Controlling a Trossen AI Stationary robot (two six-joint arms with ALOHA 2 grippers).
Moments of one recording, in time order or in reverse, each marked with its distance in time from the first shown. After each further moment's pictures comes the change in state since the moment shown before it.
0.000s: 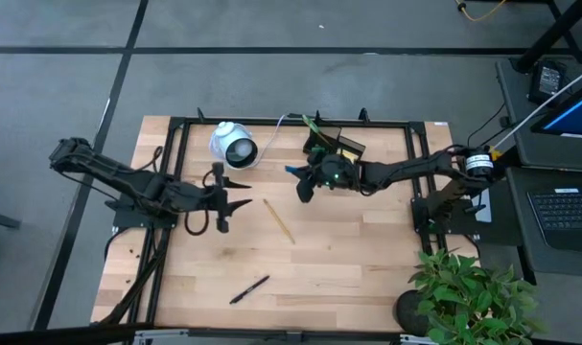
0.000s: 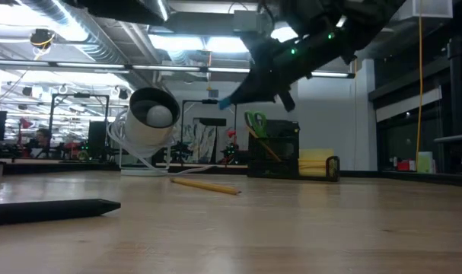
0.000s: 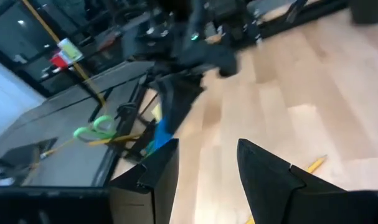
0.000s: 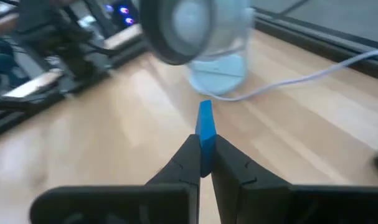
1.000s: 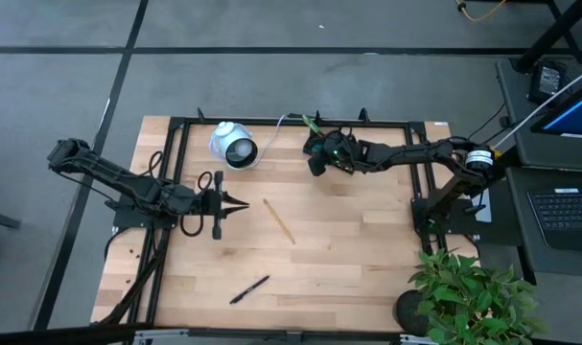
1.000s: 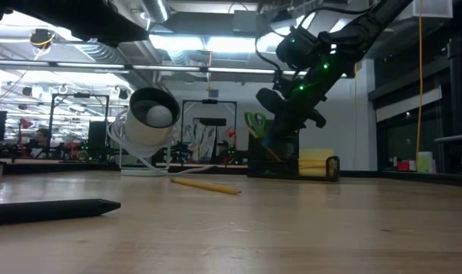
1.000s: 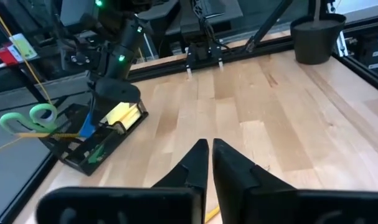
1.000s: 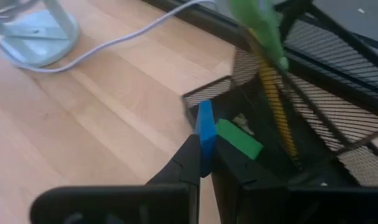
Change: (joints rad) left arm 0.000 -0.096 -0.245 0.264 0.163 -0.132; right arm -0.236 0.000 0.000 -0.320 0.123 0.002
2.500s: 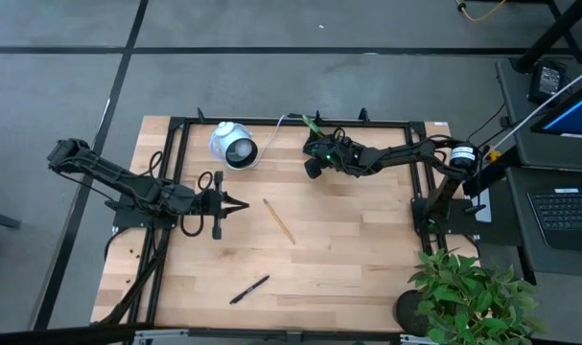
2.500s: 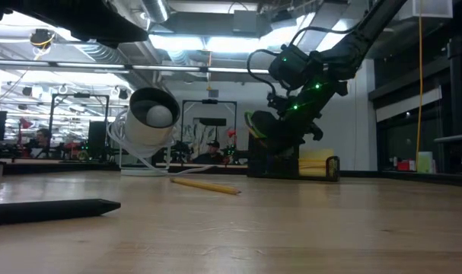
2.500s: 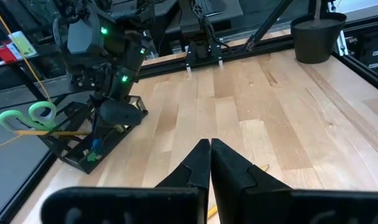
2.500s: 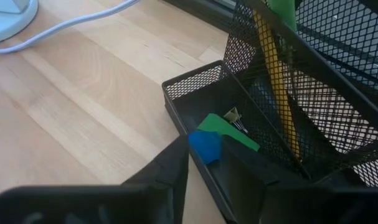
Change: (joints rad) left arm 0.000 0.000 0.000 -0.005 0.000 -0.007; right arm -0.004 0.132 -0.003 0.098 0.076 -0.033
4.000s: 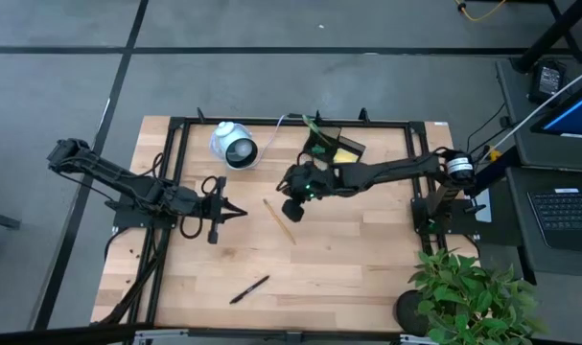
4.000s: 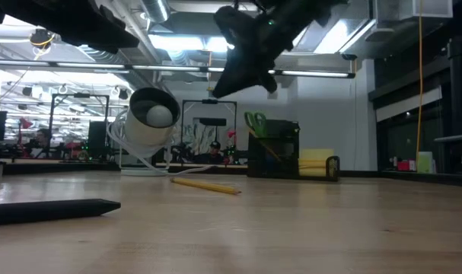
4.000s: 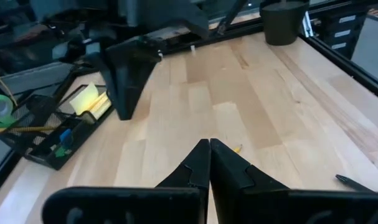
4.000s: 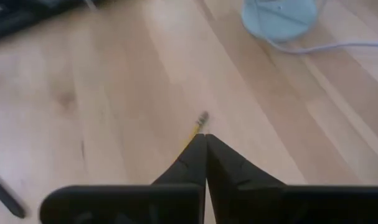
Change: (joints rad) left arm 0.000 0.000 -0.001 -0.069 0.109 0.000; right arm 0.341 0.020 0.426 -0.372 -0.288 -0.024
